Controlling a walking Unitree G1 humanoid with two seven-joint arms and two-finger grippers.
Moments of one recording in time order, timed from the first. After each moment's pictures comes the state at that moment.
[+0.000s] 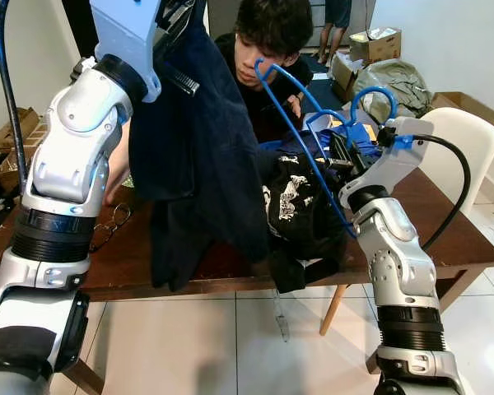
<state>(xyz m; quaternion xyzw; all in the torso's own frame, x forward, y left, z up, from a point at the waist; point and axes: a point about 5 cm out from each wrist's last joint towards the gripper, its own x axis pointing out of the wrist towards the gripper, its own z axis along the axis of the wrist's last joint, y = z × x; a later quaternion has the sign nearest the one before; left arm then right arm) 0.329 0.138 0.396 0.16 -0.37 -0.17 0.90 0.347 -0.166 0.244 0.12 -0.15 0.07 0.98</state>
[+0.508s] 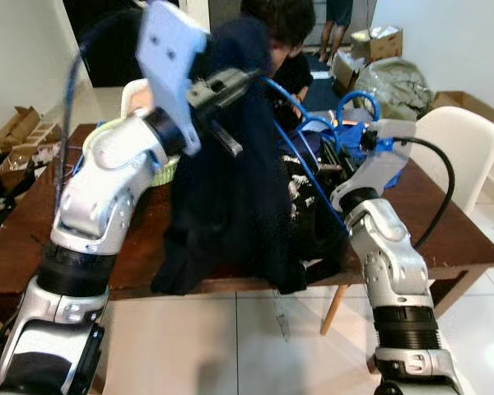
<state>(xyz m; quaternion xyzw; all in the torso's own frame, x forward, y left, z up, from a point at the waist) 0.313 0.098 0.341 0.11 -0.27 -0.39 0.87 0.350 -0.158 0.236 0.08 -0.13 0.08 0.99</state>
